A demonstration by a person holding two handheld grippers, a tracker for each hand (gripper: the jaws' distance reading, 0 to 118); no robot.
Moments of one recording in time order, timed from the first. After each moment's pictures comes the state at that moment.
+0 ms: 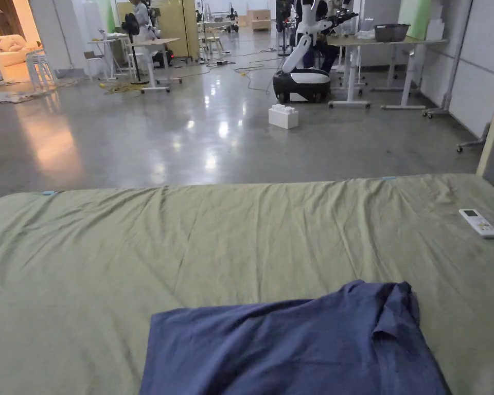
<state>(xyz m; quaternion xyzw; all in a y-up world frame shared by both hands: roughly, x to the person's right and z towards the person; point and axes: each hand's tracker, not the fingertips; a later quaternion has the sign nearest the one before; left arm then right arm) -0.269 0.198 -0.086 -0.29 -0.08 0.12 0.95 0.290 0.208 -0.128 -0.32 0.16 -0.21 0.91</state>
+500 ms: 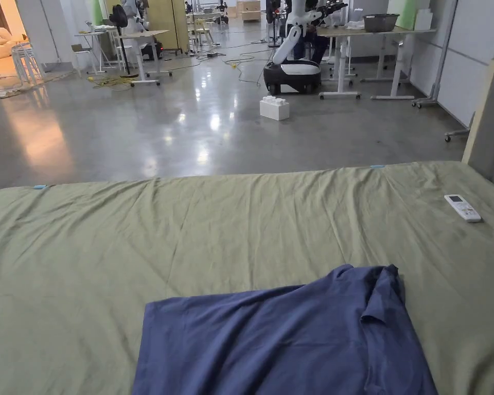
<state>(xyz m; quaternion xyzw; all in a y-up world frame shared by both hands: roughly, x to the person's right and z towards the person) -0.265 0.167 -0.090 -0.39 -0.09 0.08 0.91 0.300 0.151 -0.126 -0.44 0.11 -0.16 0.88</state>
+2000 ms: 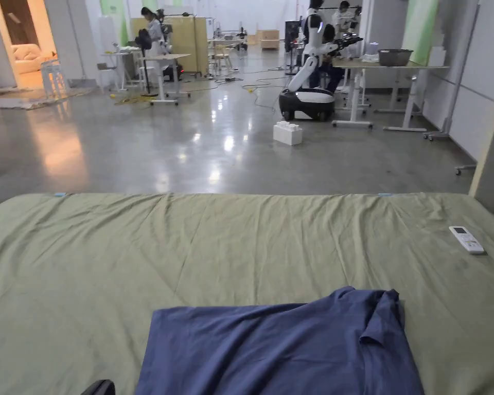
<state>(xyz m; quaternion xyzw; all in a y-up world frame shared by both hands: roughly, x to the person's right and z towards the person) -0.193 0.337 -0.014 -0.10 -0.03 -0.01 0.99 0.218 0.310 -0.032 -0.10 0.05 0.01 0.99</state>
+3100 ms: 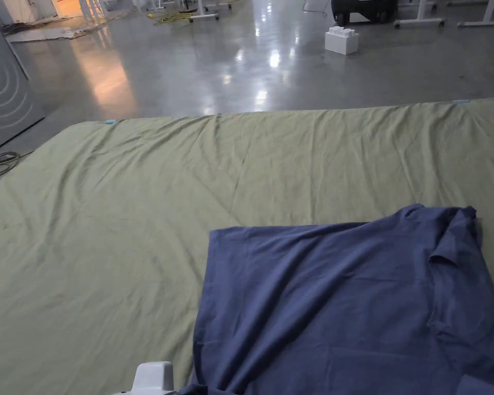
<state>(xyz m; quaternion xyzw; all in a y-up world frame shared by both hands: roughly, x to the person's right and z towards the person) -0.247 0.145 -0.128 -0.49 0.01 0.08 0.87 0.250 0.249 -0.024 -0.24 0.04 -0.04 0.97</state>
